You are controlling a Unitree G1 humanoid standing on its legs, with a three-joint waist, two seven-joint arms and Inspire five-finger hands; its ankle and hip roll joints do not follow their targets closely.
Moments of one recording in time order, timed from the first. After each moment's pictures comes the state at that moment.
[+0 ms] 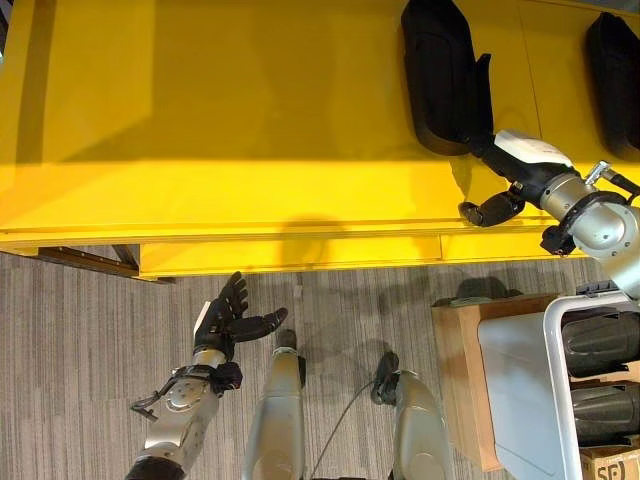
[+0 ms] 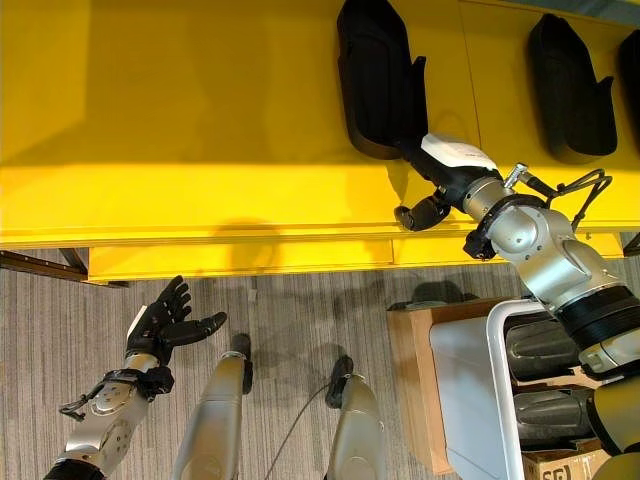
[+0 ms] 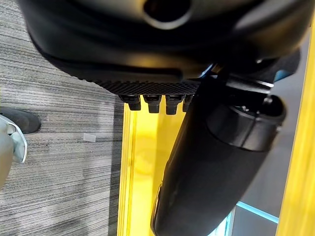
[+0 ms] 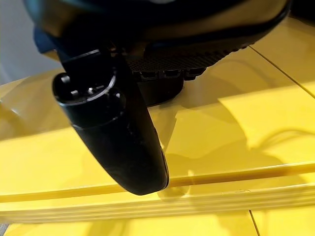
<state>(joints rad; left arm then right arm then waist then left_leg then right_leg) 0.00 0.49 -0.15 0.27 -0.58 -0.11 0.10 -0.87 -1.12 0.63 0.34 -0.02 -0.11 0.09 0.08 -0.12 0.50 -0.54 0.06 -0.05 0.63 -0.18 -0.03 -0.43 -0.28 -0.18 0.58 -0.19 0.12</state>
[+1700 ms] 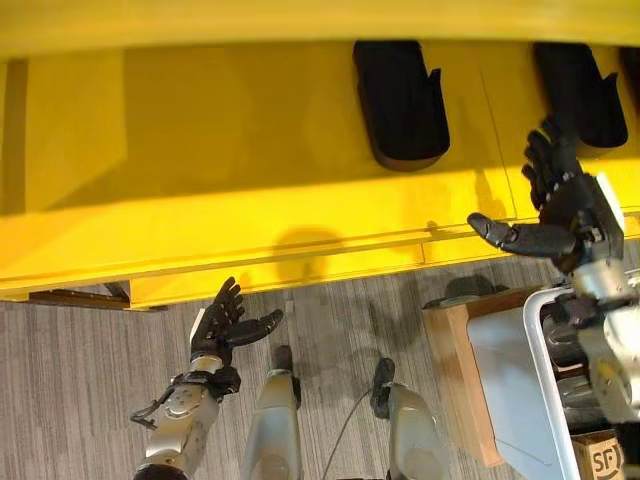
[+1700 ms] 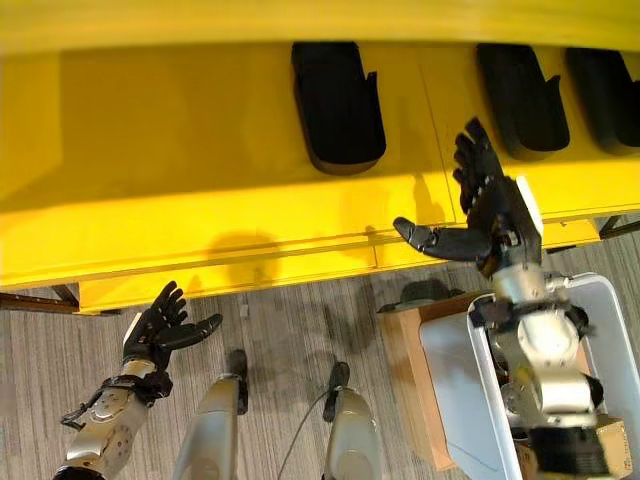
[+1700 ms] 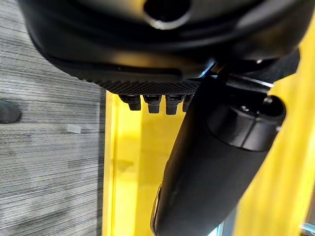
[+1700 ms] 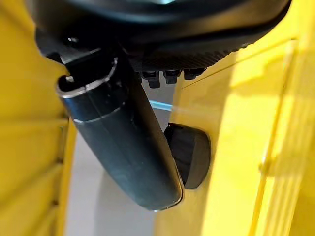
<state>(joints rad) 0.06 0.40 -0.08 0.28 -0.59 -0.11 0.09 -0.05 -0.61 -0.15 -0.11 0.59 -0.18 0.10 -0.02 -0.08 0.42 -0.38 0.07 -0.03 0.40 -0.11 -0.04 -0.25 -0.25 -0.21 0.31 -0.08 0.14</state>
